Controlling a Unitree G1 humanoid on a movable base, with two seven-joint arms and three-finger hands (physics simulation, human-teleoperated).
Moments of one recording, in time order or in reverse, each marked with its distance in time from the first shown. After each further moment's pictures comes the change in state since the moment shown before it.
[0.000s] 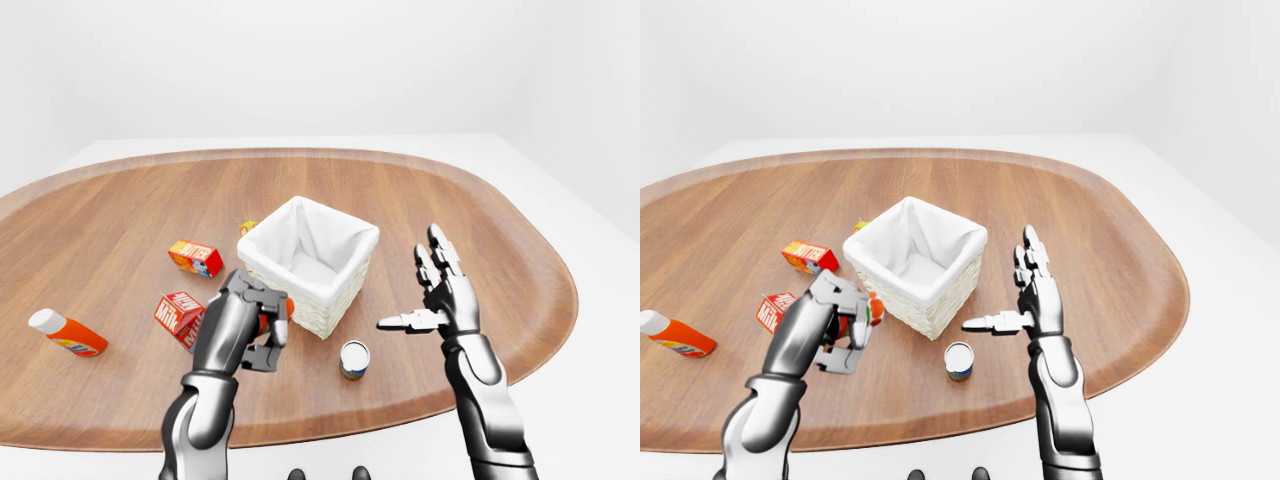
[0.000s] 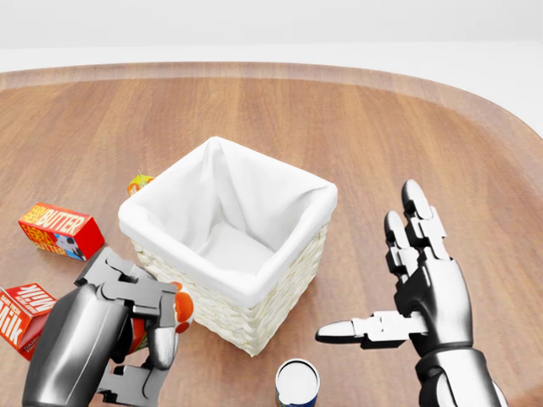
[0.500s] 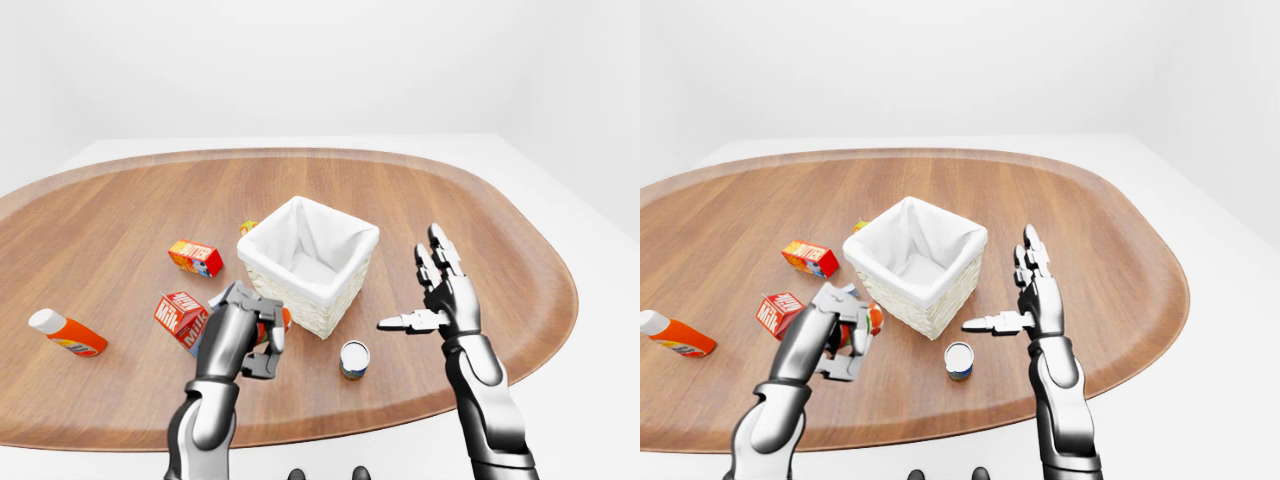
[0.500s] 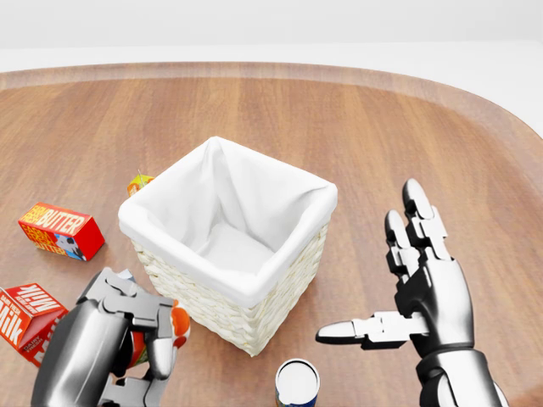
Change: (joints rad) left arm 0.037 0.006 0.003 0.080 -0.027 0.000 0.058; right arm 0.006 0.001 0.001 -0.012 0.001 0.000 0.001
